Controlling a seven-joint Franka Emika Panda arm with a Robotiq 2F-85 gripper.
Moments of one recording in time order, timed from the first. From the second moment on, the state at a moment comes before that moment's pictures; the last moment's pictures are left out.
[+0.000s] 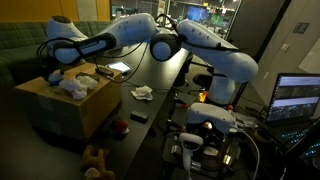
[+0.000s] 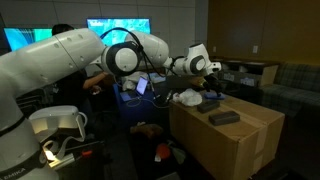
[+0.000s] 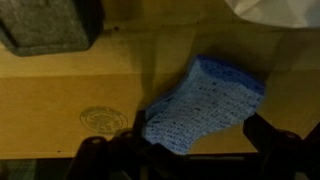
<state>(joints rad) 0.24 1.21 -0.07 -0.75 -0.09 2.40 0.27</state>
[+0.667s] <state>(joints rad) 0.24 1.28 -0.09 -0.66 -0.10 2.37 0.30</state>
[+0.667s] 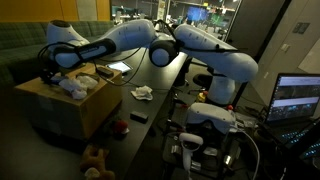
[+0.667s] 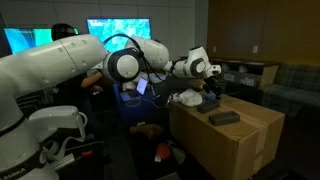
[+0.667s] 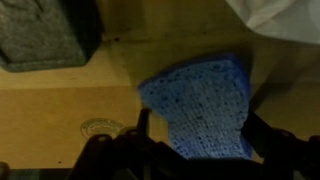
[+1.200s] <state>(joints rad) 0.25 1.27 -0.09 -0.61 -0.10 2.28 0.23</state>
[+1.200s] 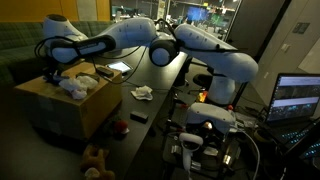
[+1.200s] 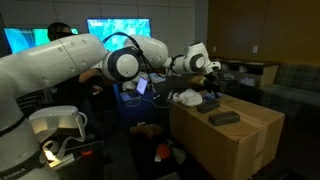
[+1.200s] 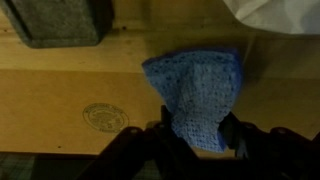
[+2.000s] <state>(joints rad) 0.25 1.16 -0.08 -0.59 -0.10 2.07 0.07</state>
